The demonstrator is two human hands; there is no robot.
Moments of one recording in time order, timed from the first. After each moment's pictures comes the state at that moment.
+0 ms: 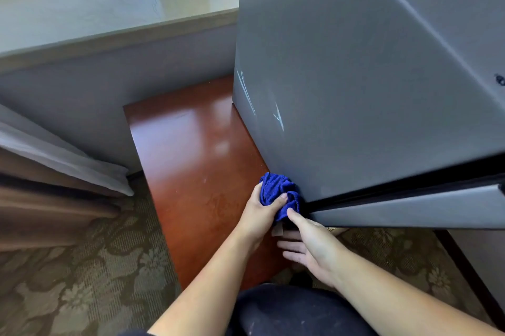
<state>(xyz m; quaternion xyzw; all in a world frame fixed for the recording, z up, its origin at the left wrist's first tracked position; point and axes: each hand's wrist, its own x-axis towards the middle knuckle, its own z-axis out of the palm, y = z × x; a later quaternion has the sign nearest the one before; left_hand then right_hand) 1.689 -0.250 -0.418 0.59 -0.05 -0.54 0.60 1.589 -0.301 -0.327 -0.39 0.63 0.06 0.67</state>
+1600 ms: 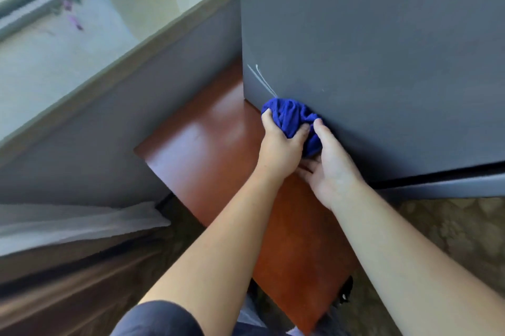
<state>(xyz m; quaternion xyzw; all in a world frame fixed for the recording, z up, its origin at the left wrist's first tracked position) 1.822 -0.289 -0.365 0.70 -0.26 -0.44 0.50 1.735 -0.301 -0.310 -0.22 0.58 -0.27 0.74</state>
